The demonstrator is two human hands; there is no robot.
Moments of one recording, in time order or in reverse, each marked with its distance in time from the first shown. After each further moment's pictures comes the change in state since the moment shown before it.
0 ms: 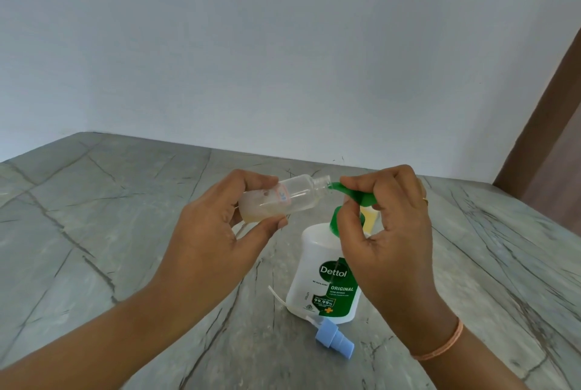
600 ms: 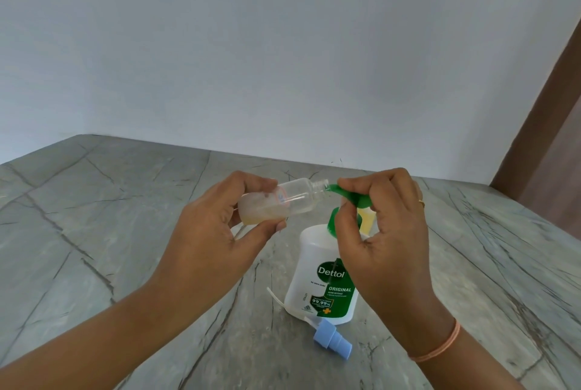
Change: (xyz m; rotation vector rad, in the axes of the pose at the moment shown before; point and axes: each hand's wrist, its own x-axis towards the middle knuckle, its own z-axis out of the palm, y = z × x) left_hand 0.001 -0.002 -0.002 0.007 -0.014 -0.002; right_hand -0.001 -0.001 -0.001 -0.025 -0.004 -0.008
